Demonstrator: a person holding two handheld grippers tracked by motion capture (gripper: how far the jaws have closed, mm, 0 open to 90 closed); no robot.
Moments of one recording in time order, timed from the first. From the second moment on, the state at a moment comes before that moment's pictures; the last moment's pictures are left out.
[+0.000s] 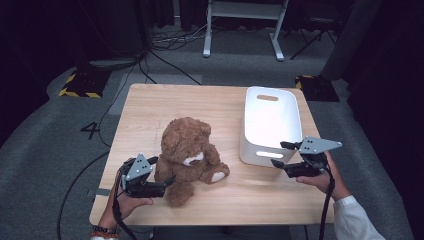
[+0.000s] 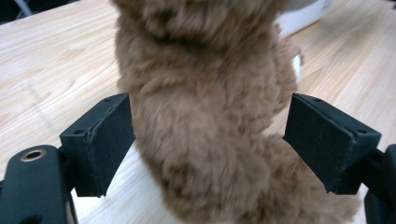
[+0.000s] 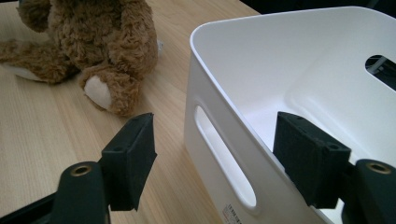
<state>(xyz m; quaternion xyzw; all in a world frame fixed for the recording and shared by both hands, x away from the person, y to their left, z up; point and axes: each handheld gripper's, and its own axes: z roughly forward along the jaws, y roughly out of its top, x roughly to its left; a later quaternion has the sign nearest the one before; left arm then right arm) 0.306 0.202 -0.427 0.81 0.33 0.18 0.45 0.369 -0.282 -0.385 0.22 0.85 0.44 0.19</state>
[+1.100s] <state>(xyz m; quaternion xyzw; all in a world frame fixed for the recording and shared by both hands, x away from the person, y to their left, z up) 0.358 0.159 -0.431 0.83 0.32 0.19 0.42 0.396 -0.261 -0.393 0.17 0.88 0.41 0.17</state>
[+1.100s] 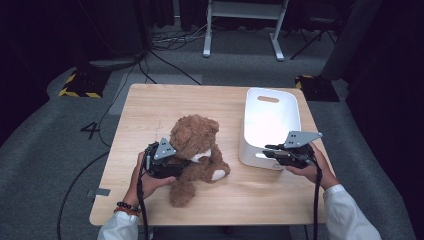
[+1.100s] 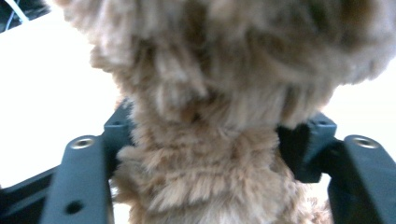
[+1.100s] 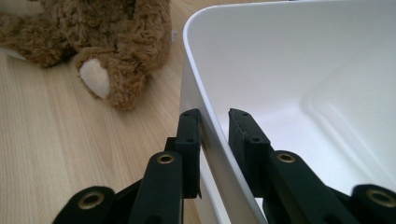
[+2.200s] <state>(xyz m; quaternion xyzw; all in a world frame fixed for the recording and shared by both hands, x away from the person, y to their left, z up) 0.381 0.130 -0.441 0.71 0.50 0.30 0.39 0.352 -0.243 -0.396 0.09 0.88 0.44 0.15</state>
